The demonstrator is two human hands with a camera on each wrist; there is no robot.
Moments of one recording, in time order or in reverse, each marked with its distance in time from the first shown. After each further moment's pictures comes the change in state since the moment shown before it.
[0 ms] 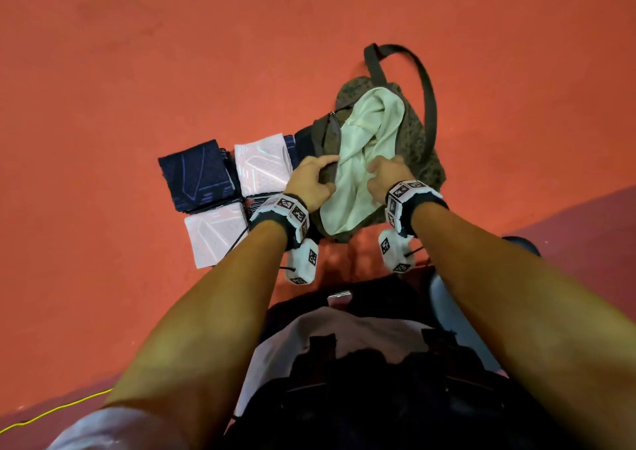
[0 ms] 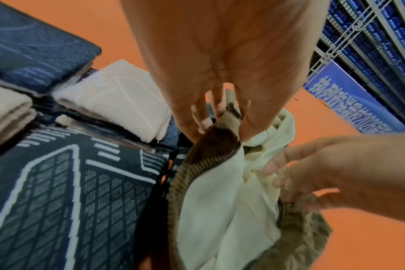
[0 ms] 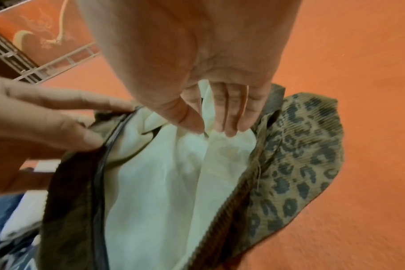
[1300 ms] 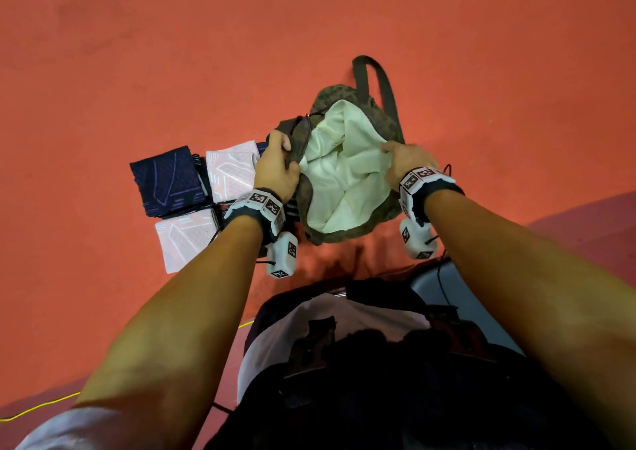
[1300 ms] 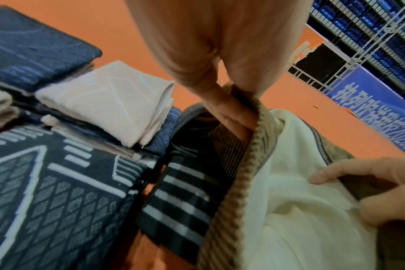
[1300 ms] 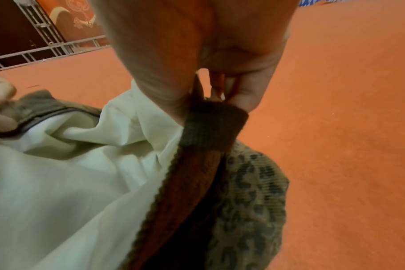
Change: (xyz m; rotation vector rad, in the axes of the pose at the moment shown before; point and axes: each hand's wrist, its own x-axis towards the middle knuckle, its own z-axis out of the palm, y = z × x) left_hand 0.015 0.033 -0.006 -0.044 0.317 -0.024; right_hand 0.023 0.057 -0.072 -0.214 0.026 -0.045
